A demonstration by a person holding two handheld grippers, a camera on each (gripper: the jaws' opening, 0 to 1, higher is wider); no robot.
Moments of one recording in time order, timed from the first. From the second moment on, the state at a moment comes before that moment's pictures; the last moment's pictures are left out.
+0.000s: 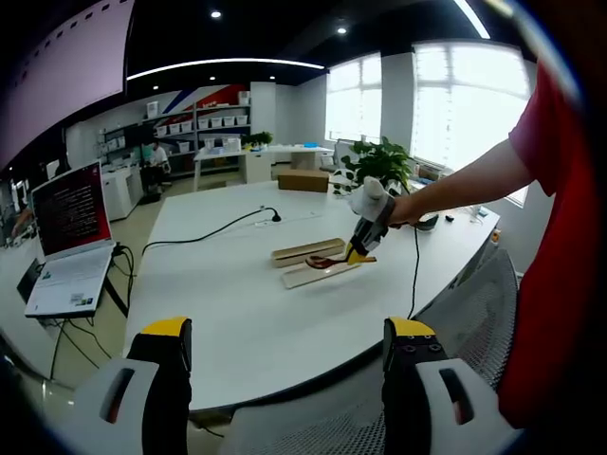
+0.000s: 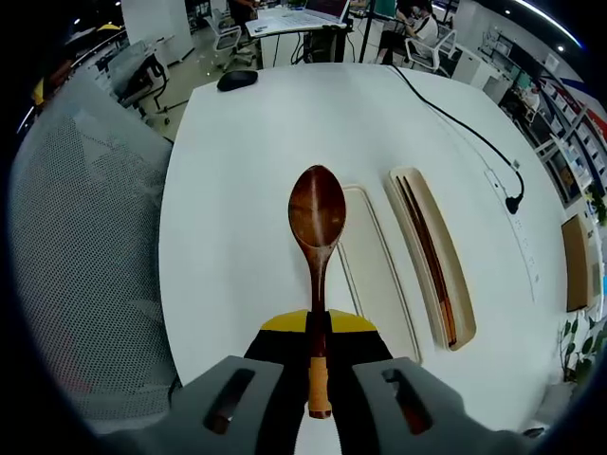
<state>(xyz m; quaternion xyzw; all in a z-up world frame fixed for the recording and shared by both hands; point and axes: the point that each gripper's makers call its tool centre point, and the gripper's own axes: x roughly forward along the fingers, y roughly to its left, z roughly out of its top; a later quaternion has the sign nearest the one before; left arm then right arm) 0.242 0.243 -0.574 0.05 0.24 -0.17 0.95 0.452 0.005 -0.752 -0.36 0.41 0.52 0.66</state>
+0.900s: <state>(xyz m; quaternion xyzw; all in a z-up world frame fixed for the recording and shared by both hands) 0.244 0.244 -0.578 0.04 0.25 -0.17 0.95 0.494 -0.002 -0.716 -0.38 0.39 0.52 0.66</state>
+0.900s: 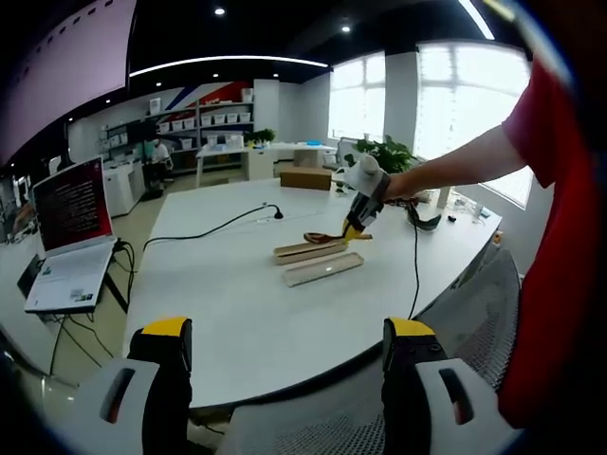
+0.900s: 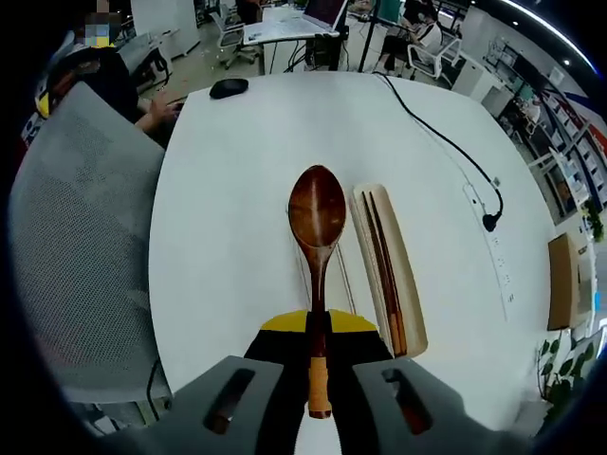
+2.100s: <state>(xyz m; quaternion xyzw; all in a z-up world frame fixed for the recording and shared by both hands) 0.250 0.241 -0.586 0.03 0.26 -0.16 0.95 0.558 -0.011 -0.681 -0.43 0.38 0.53 0.63</state>
